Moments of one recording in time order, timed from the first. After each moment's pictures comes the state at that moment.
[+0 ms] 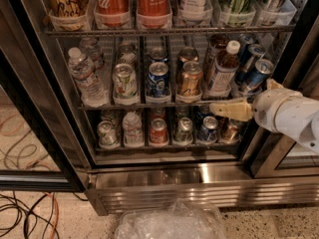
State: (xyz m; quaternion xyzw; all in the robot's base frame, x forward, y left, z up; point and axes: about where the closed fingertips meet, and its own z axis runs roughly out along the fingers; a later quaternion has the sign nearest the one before) arm 0.563 -0.217 0.862 -0.21 0.81 0.05 0.55
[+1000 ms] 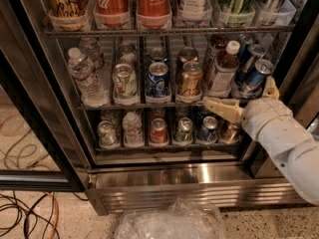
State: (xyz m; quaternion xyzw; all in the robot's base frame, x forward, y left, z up) arm 0.565 -0.209 0.881 -0.14 0.71 0.03 0.69
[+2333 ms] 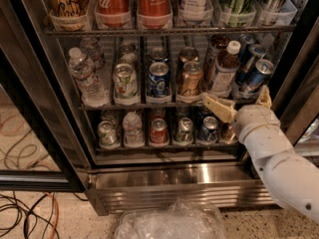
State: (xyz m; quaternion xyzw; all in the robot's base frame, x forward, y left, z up) arm 0.576 -0.213 0.861 -0.05 0.69 0.04 0.72
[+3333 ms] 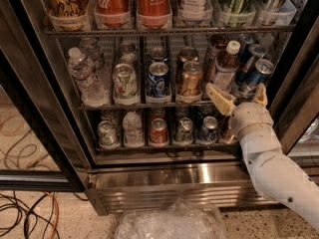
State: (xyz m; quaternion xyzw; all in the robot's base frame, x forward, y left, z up) arm 0.604 -0.227 0.855 0.01 0.65 0.06 0.76
